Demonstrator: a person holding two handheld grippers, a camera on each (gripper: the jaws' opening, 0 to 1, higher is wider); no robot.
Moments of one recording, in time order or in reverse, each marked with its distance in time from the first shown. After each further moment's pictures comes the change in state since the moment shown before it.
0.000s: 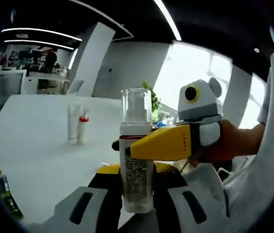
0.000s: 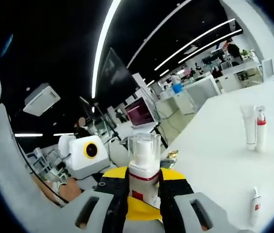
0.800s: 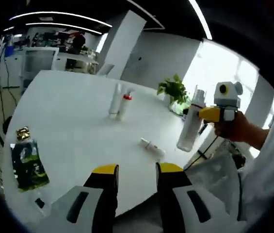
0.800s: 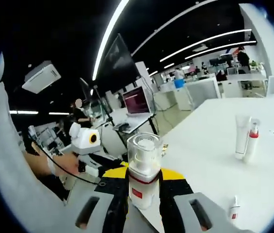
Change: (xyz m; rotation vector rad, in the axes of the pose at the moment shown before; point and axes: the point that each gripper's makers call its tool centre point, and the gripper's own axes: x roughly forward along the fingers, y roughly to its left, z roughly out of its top) left arm -0.103 0.102 -0.045 -0.211 0.005 0.375; right arm -0.017 -0.033 -0.006 -0.114 0.067 -0.089
